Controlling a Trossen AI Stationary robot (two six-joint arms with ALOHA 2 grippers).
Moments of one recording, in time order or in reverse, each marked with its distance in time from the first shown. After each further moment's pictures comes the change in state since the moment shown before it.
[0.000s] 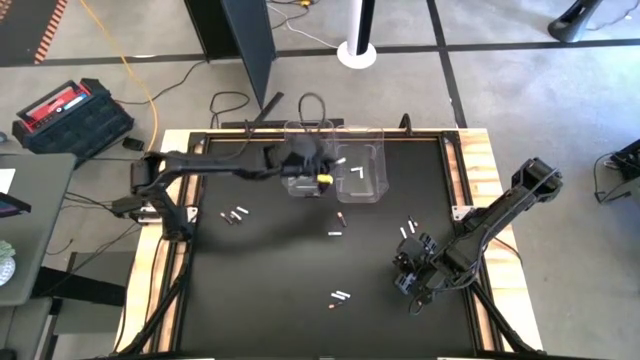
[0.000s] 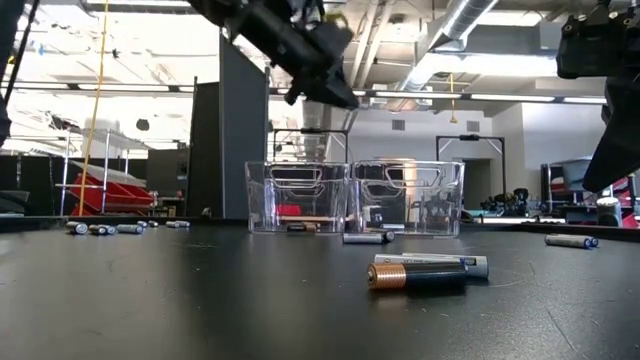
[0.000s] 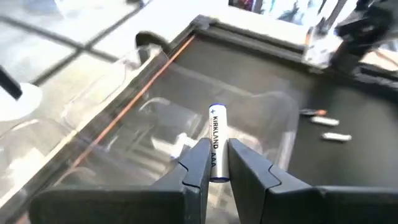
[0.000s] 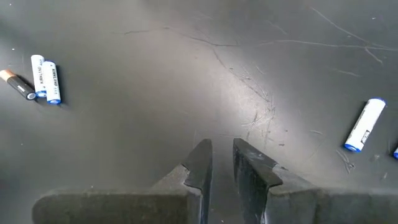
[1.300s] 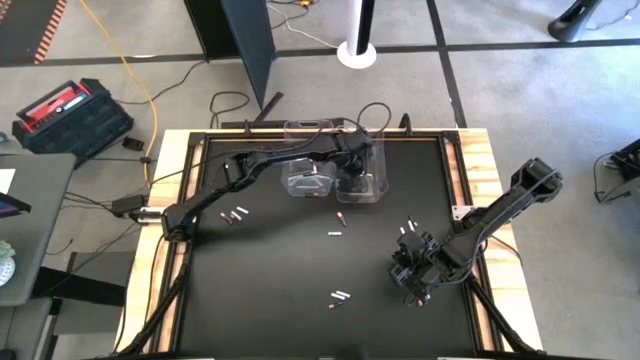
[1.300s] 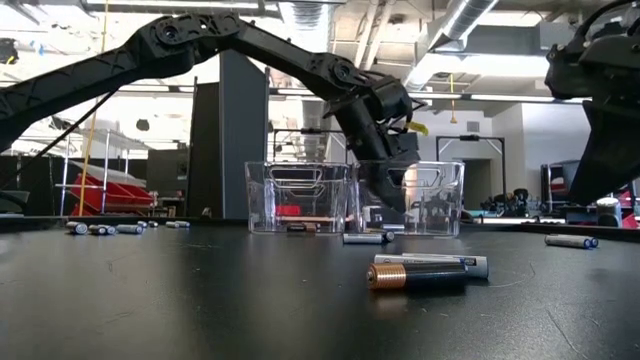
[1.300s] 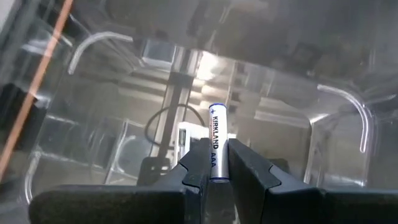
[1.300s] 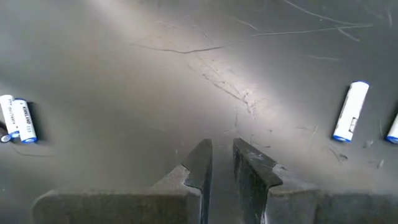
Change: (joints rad) left arm 0.104 0.827 0.982 -0.631 0.158 0.233; right arm -0.051 0.000 -0.037 0.010 0.000 0.141
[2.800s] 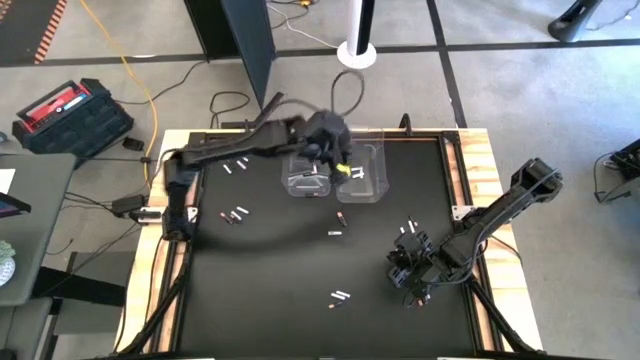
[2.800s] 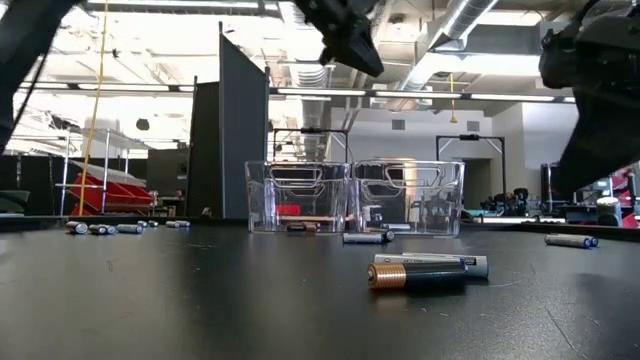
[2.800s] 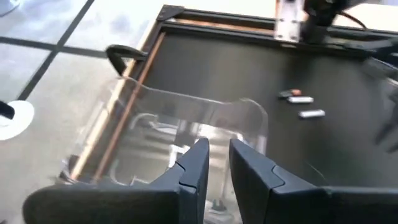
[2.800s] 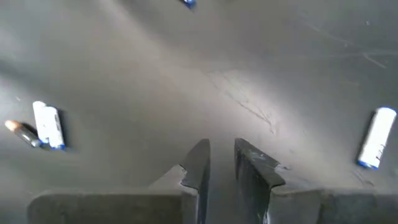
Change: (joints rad) left arm -0.117 -0.604 -0.330 0.034 -0.079 -0.049; right arm -0.003 0.000 0.001 0.093 0.055 -0.089
